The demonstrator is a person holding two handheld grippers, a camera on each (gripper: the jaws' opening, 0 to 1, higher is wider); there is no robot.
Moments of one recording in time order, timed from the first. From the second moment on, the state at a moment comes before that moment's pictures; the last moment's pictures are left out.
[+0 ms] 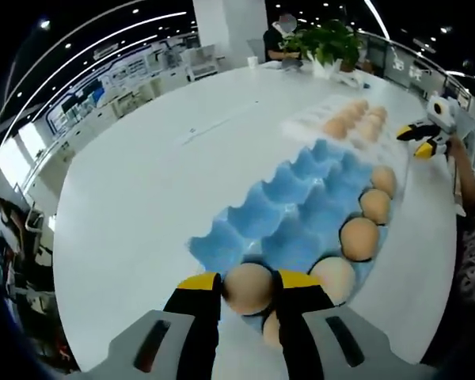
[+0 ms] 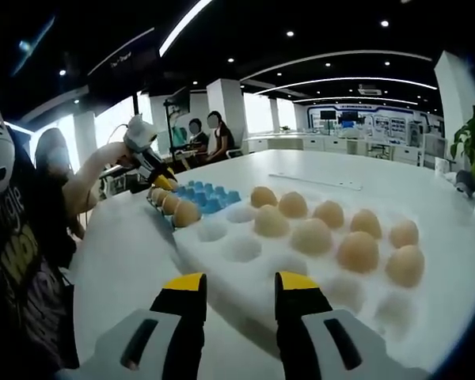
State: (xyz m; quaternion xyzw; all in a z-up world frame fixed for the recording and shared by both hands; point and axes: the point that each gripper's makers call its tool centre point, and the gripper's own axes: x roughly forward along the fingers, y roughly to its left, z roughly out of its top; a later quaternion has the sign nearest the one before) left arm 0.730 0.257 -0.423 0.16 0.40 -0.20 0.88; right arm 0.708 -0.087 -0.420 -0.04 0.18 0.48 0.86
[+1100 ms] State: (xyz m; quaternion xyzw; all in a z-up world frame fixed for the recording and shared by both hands) left arm 0.728 0.249 -0.399 0.32 0.38 -0.10 0.86; right arm 0.702 -0.086 -0.419 -0.05 0.17 0.48 0.86
